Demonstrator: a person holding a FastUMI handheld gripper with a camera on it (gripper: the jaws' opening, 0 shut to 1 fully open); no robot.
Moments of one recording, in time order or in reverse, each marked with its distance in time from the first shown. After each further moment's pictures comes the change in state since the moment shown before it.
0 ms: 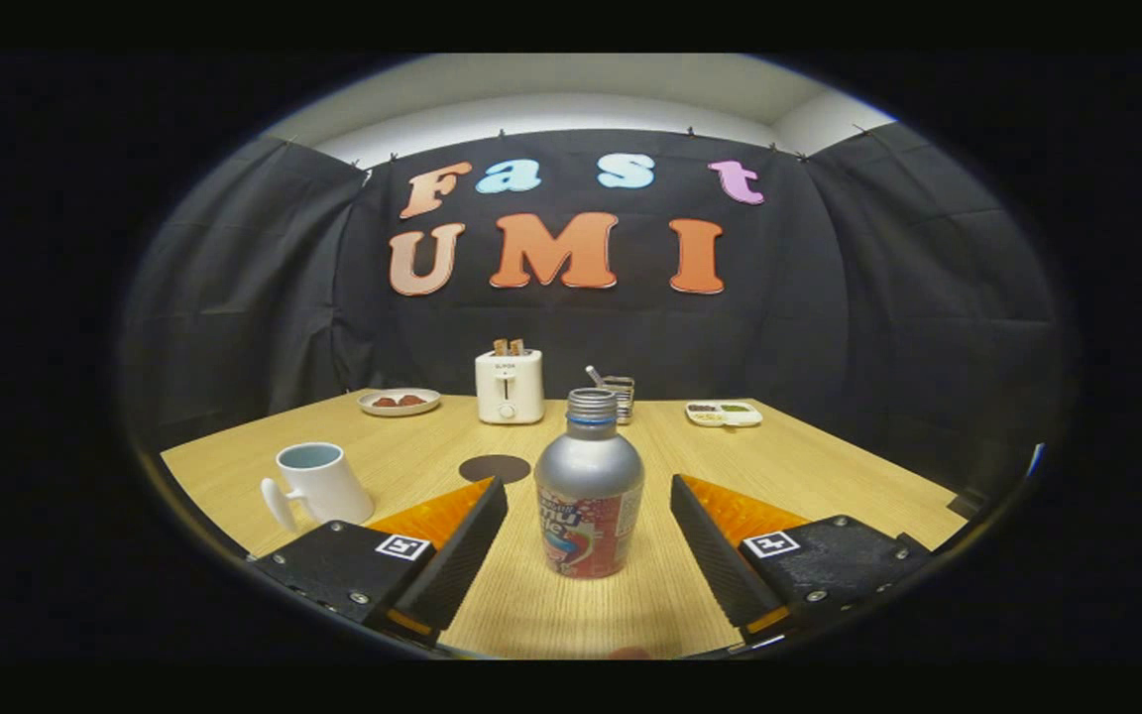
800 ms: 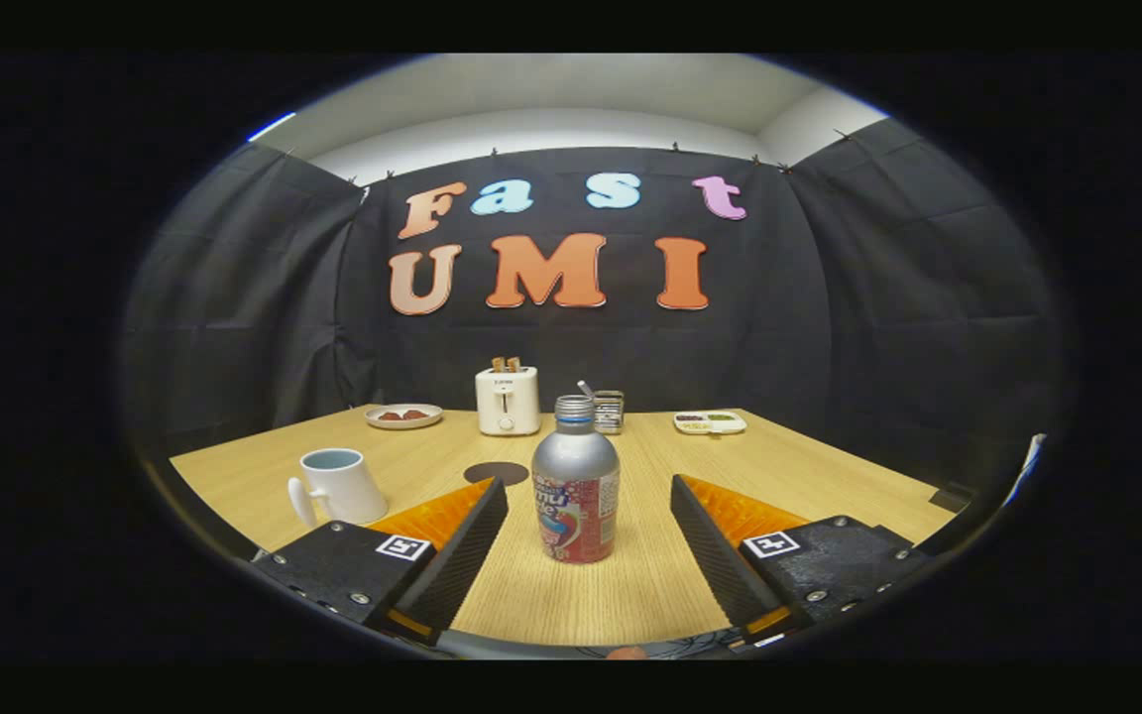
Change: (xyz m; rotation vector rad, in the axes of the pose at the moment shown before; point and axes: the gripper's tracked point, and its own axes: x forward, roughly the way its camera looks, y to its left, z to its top) arm -0.044 -0.012 0.005 0.014 -0.060 -0.016
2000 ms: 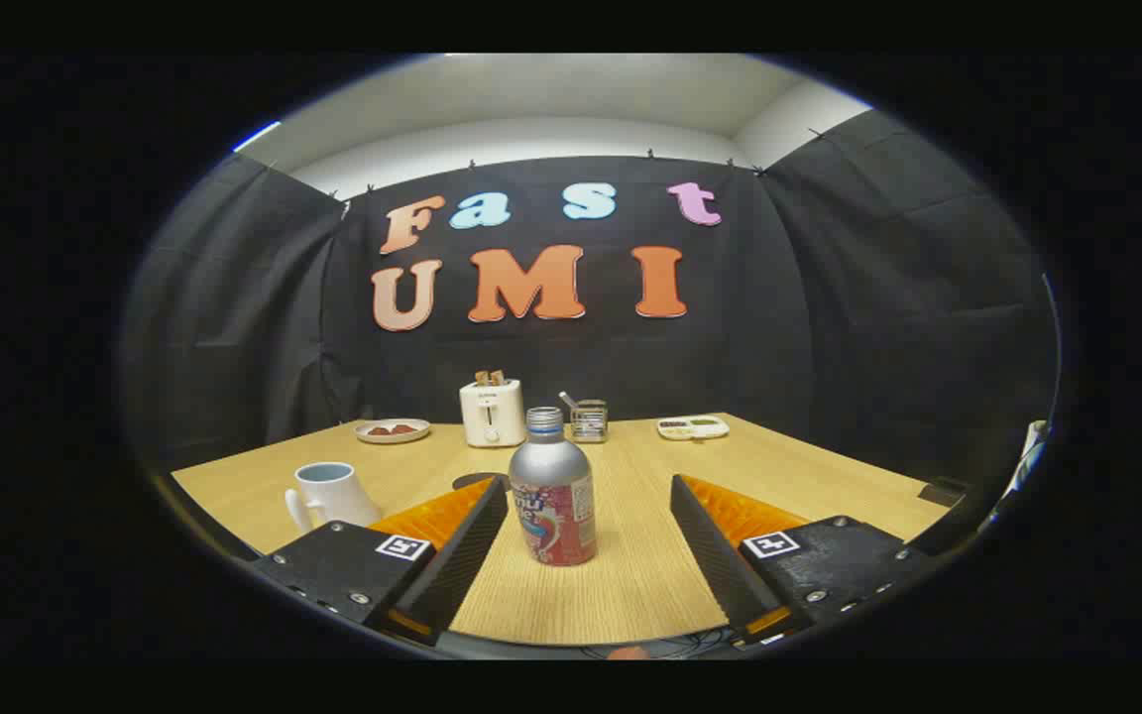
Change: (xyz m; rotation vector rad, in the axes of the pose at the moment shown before) arm -0.013 -0.017 0.007 0.067 -0.038 -0.042
